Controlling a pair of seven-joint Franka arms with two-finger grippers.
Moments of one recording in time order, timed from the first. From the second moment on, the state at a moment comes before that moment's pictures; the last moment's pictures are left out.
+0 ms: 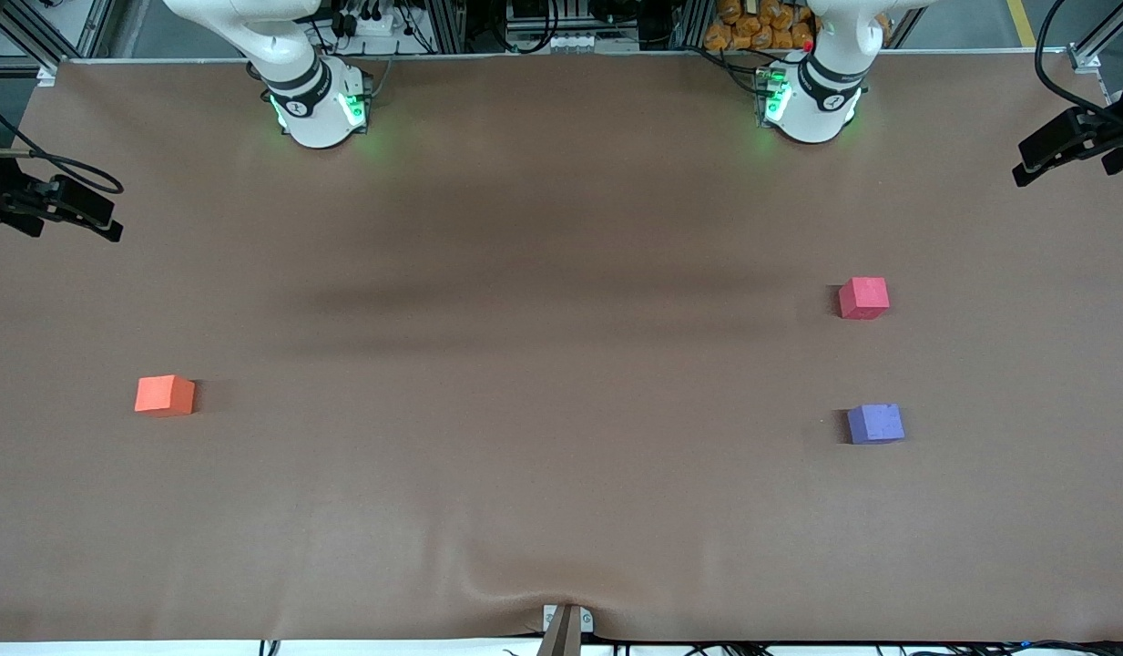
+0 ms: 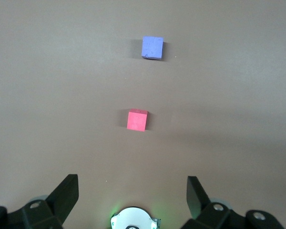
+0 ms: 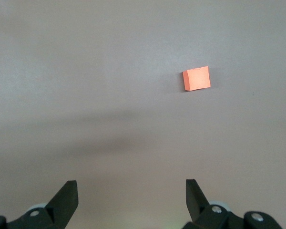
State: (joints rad) left arm 0.15 -0.06 -0.17 -1.48 0.02 1.36 -0.14; right arm 0.03 -0.04 -0.06 -1.60 0.00 1.52 0.04
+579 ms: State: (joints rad) left arm 0.15 -0.03 -0.17 -1.48 0.02 1.40 -0.14; right arm 0.03 -0.04 -0.06 -1.60 0.00 1.52 0.04
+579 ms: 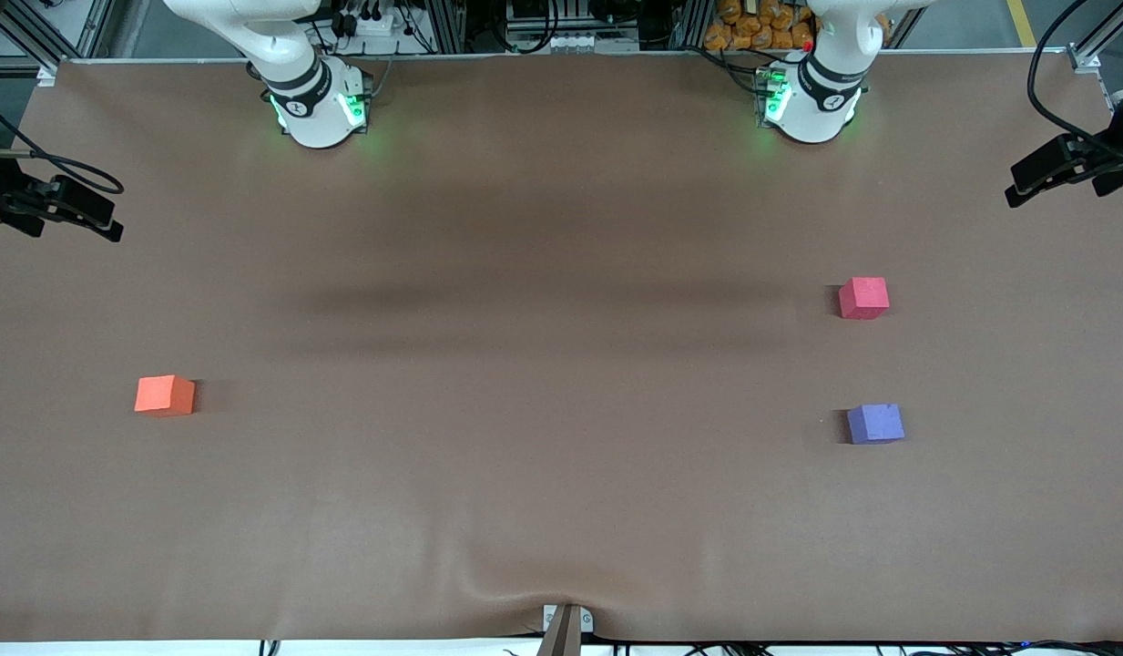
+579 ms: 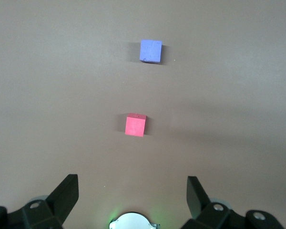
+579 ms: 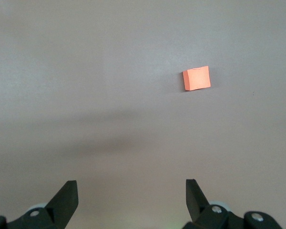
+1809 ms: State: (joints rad) left arm 0.15 0.00 -0.18 -1.52 0.02 1.51 -0.11; right arm -0.08 0.19 -0.08 -1.57 -0.13 1.68 0.04
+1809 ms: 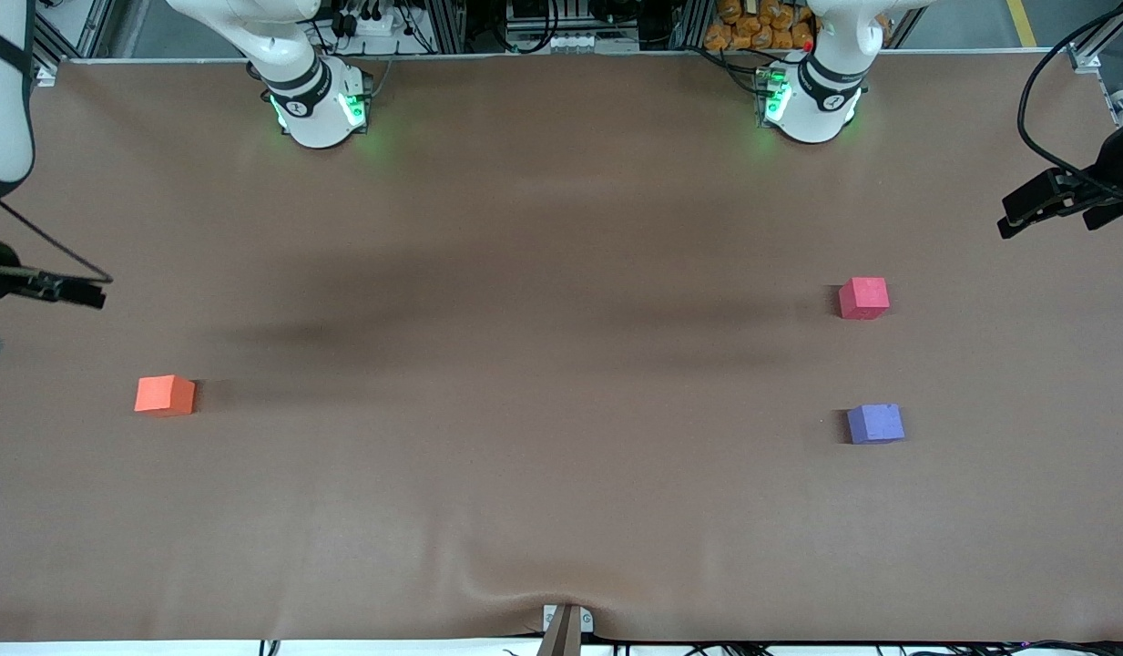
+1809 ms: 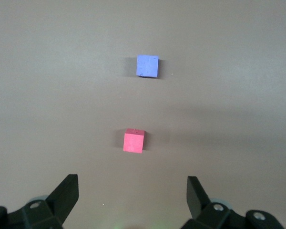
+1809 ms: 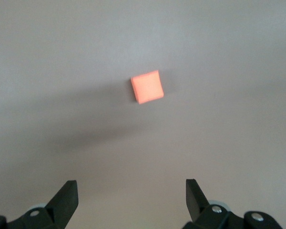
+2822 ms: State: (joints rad) left arm 0.15 0.07 -0.18 -1.52 0.02 1.55 -0.11; right arm -0.19 0.55 -0.07 -1.51 0.00 1.97 -0.04
